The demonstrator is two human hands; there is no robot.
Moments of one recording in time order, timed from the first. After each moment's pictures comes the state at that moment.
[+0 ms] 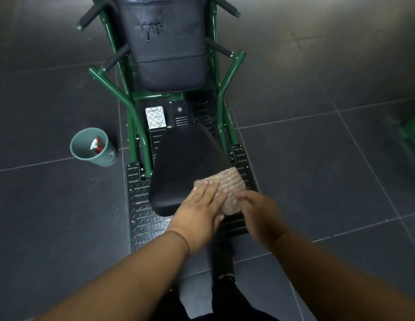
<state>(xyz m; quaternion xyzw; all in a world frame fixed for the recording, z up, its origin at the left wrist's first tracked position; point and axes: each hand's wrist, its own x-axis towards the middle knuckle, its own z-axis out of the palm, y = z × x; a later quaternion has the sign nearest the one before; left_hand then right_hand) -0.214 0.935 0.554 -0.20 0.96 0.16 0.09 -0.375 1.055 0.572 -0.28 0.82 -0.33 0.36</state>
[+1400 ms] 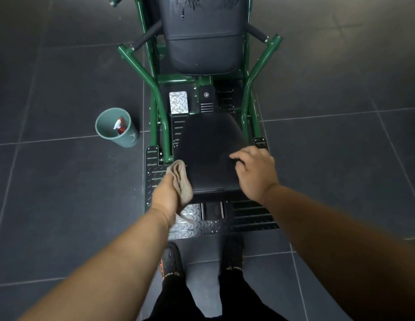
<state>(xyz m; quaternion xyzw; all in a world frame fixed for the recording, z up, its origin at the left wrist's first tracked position) -0.174 0.873 0.527 -0.64 0.17 0.70 -0.28 -0.390 0.948 0.537 -0.50 0.83 -0.16 0.20</state>
